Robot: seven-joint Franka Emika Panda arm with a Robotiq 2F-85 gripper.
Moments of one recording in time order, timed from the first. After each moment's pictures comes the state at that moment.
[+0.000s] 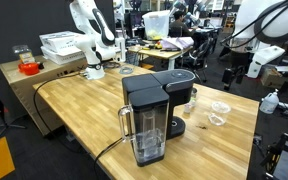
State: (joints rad) arm -0.03 -0.17 0.00 -2.56 -0.10 2.36 0.14
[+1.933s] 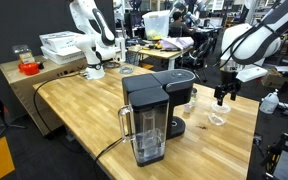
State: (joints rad) arm -0.04 0.13 -0.05 -2.47 0.02 2.44 0.10
